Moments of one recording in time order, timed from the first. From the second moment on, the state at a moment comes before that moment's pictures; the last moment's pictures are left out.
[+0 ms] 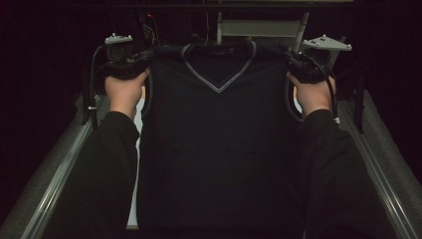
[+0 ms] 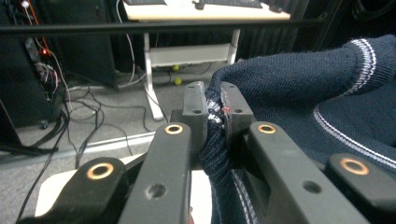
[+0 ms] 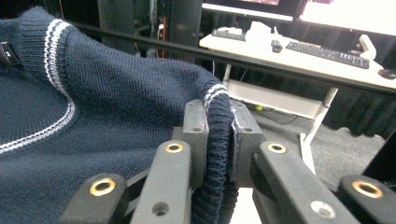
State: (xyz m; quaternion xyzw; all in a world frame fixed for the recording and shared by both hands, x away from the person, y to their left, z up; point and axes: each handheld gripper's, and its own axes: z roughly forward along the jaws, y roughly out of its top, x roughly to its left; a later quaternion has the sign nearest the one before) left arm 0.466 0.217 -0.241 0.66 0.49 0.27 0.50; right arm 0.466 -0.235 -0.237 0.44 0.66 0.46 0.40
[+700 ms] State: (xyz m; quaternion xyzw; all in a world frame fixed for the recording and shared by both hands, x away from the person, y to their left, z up) left arm 0.407 0.219 -0.342 0.68 0.47 0.23 0.52; right arm 0.422 -0.245 -0.319 0.42 0.69 0.48 0.35
